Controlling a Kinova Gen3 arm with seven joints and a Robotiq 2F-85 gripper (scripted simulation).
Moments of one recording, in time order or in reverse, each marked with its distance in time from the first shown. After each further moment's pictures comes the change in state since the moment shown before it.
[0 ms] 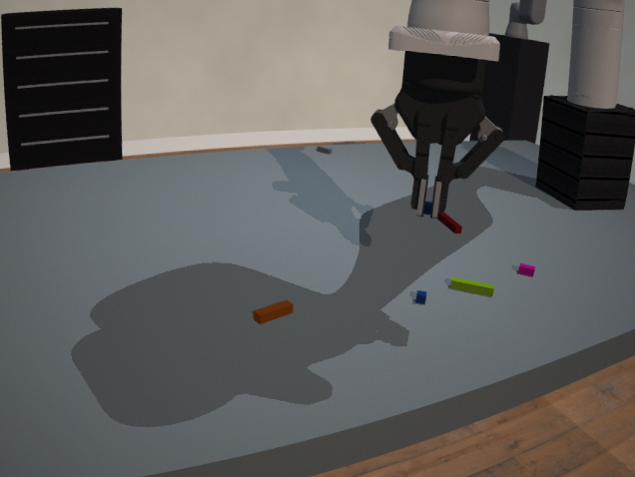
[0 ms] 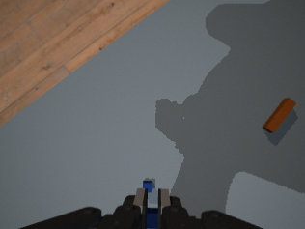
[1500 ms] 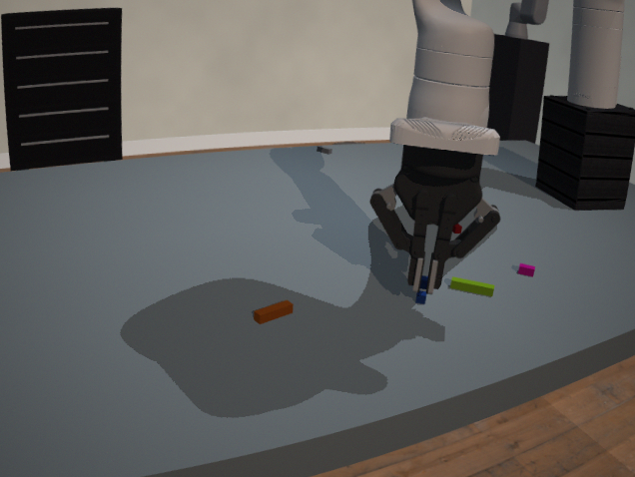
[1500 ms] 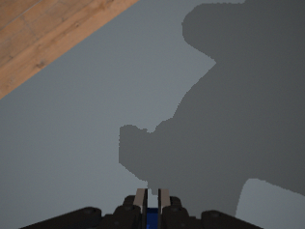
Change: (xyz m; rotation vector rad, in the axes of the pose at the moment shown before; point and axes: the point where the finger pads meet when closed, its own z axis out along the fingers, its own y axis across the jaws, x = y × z) arm 0.010 -0.007 0.076 -0.004 0.008 -0.018
